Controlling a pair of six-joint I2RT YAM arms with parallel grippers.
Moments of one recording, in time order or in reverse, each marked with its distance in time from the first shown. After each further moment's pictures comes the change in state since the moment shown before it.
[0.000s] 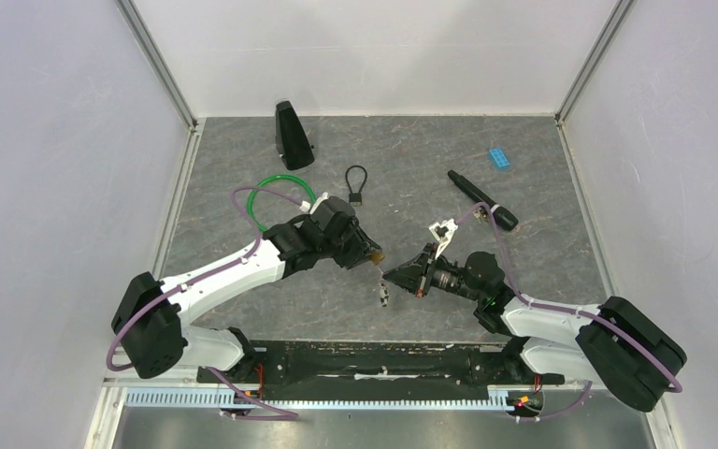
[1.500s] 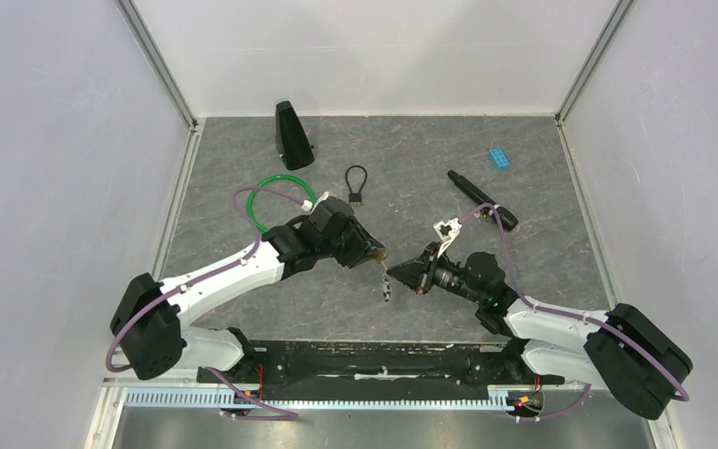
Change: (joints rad) left arm 0.002 -0.008 -0.023 0.065 0.025 0.006; right arm 0.004 -0.051 -0.001 -0.100 0.113 -0.002
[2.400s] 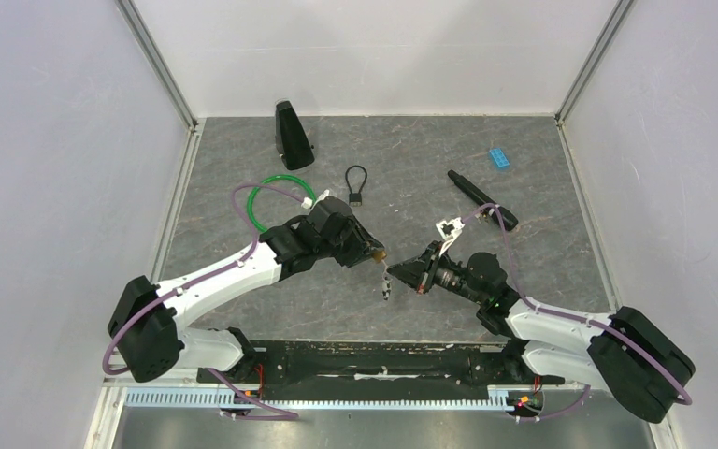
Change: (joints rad) left arm -0.002 -0.019 0.000 0.000 -0.002 0.045; right arm -0.001 -0.025 0.000 -0.002 0.015 0.018
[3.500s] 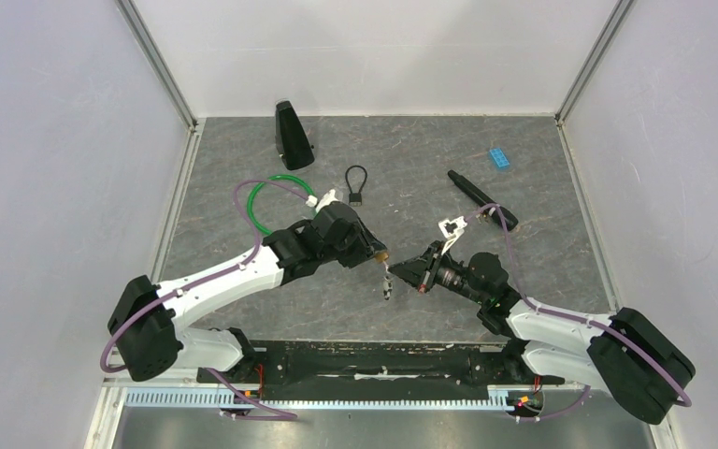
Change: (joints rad) left arm -0.046 -0.001 0.000 0.023 -0.070 0.057; right arm -0.015 -0.001 -0.007 0.007 0.000 0.045
